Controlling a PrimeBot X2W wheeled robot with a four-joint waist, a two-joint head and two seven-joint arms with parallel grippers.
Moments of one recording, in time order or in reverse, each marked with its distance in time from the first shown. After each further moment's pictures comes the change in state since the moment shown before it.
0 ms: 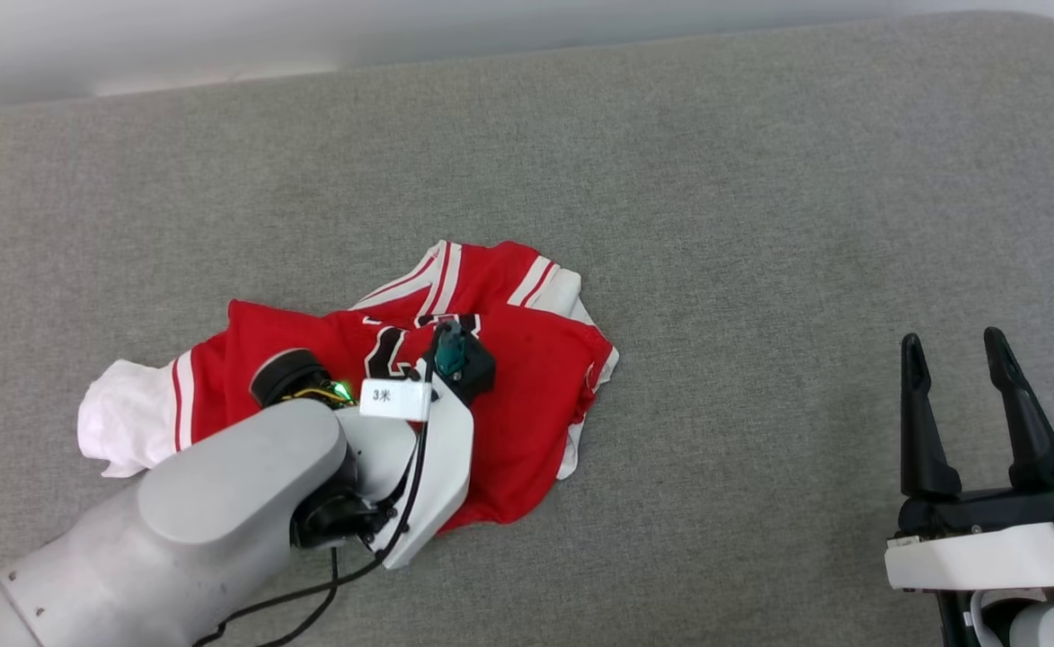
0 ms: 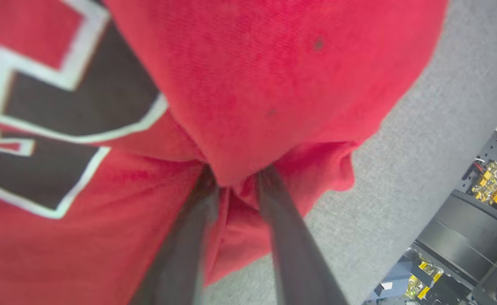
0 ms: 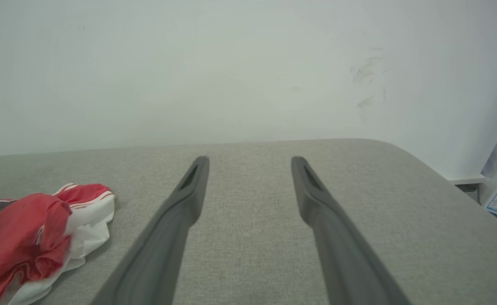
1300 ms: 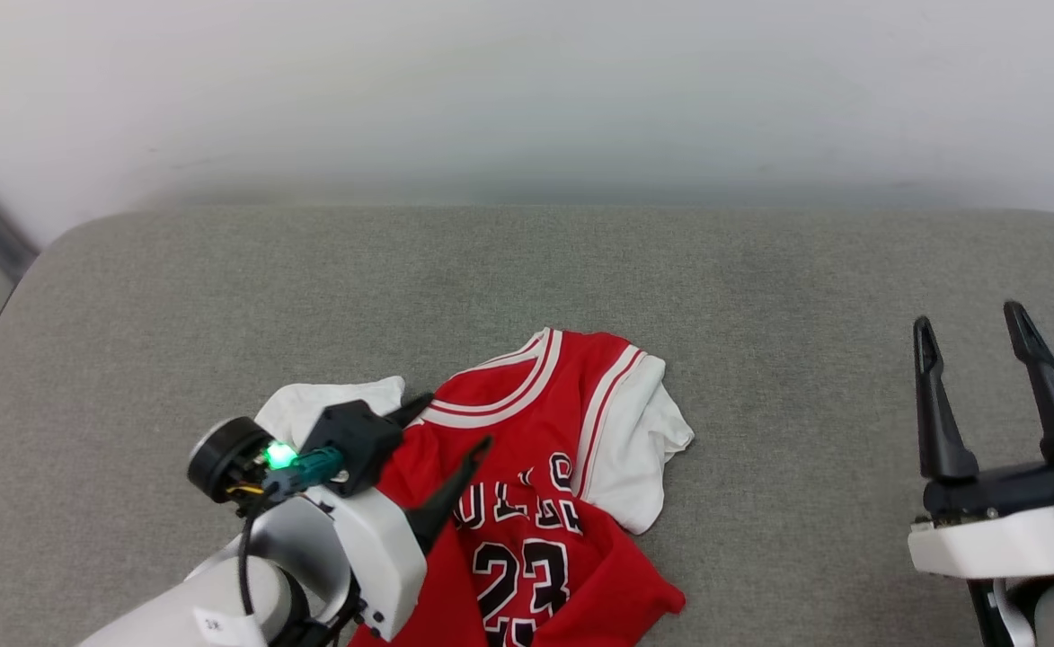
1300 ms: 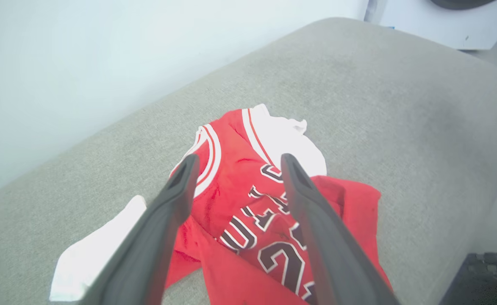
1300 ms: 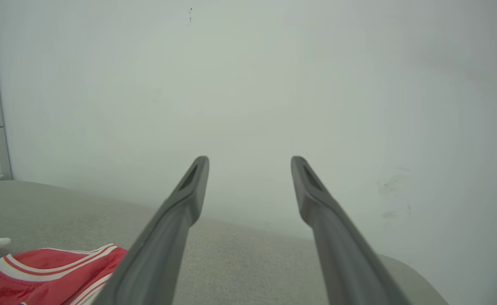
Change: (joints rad) left arm 0.387 0.149 0.260 -0.405 0.232 0.286 -0.675; right arm -0.001 -0.063 -0.004 -0.026 -0.106 0.000 0.000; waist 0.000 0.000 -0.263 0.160
